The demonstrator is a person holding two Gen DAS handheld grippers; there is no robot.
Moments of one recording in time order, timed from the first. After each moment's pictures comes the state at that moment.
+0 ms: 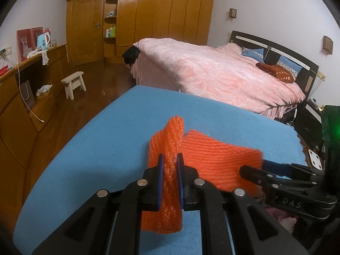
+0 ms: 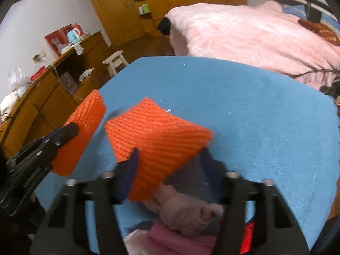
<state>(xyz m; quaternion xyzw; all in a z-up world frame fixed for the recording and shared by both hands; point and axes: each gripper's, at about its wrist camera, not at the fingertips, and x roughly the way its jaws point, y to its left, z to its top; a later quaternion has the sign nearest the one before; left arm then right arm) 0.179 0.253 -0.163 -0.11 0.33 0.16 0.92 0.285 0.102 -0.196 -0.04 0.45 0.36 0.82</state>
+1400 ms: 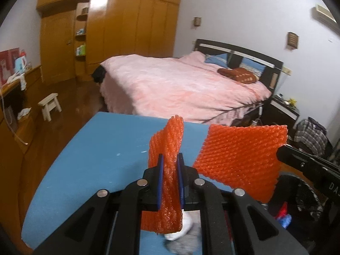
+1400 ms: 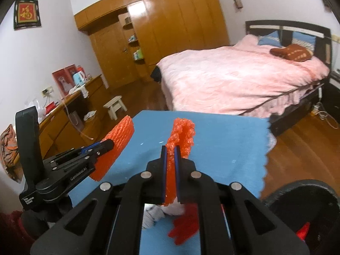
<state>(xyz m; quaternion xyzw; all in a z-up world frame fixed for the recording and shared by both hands) 0.127 0.138 -0.071 -0.08 0.29 0.05 0.95 0.172 -0.061 -0.039 0.03 0.31 0.32 0.89</state>
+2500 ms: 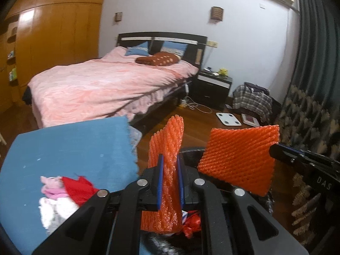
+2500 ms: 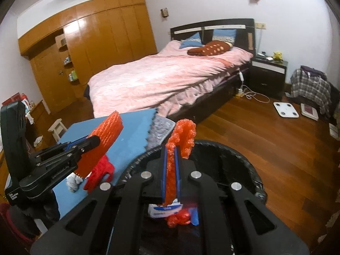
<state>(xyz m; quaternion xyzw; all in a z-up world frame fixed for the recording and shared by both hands) 0.124 -0.102 -0.067 -0.01 0.30 -0.18 0.94 0.078 -0.308 -0.063 0.07 0.31 0.09 0.94</state>
